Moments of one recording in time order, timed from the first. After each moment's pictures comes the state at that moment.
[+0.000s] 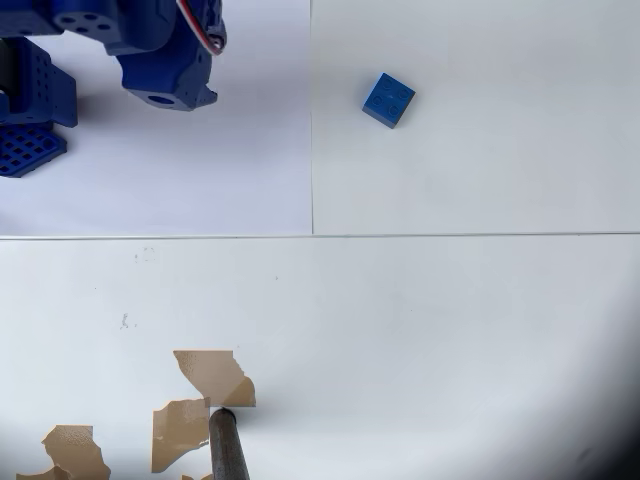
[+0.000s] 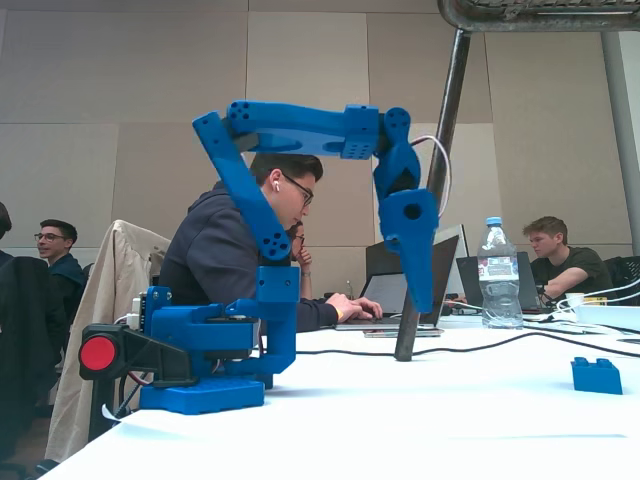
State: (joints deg) arm -6.8 130.5 131.7 75.6 -74.3
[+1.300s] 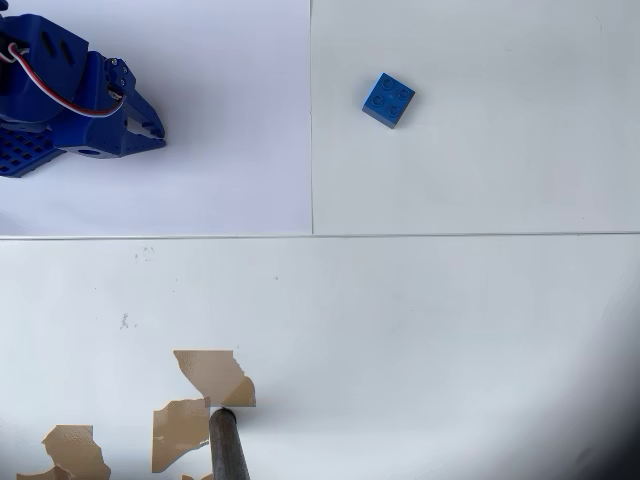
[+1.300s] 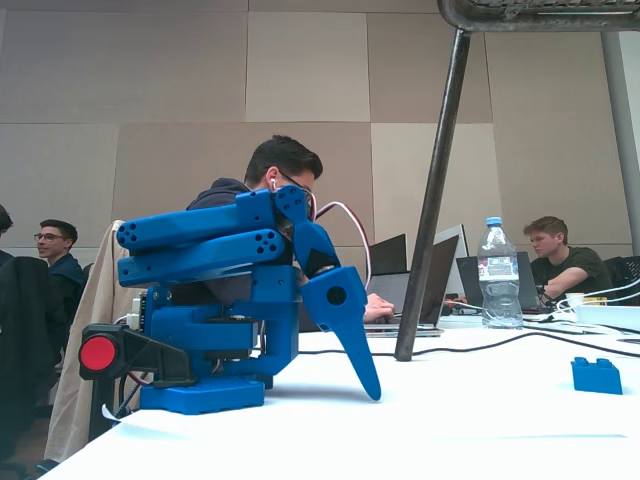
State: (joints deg) arm 3.0 191.1 182.2 72.7 -89.9
